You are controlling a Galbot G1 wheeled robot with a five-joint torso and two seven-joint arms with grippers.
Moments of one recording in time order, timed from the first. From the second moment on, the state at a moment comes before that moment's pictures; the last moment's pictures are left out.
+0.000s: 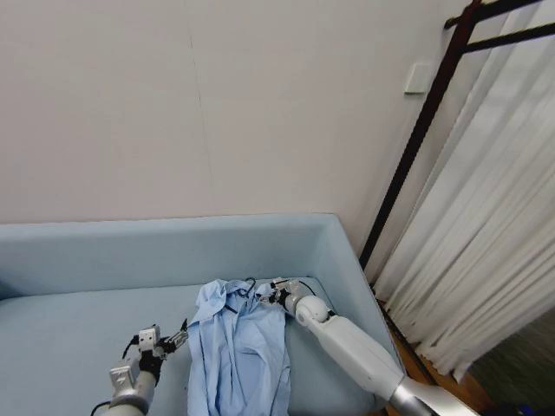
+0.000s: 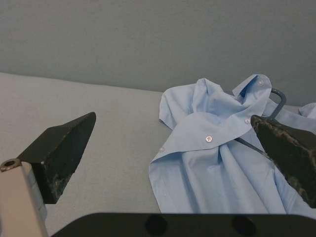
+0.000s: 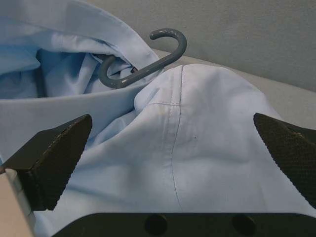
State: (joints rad) left arm 1.69 -1.07 -0.58 -2.22 -0.62 0.23 -0.41; right arm -0.56 1.18 -0.31 1.35 0.68 -0.42 0.08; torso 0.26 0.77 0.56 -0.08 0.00
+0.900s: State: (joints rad) left arm 1.68 -1.11 -0.55 -2.24 -0.60 0.21 -0.38; right arm -0.58 1.26 -0.39 1.41 0.52 -0.39 0.16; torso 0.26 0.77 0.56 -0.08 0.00
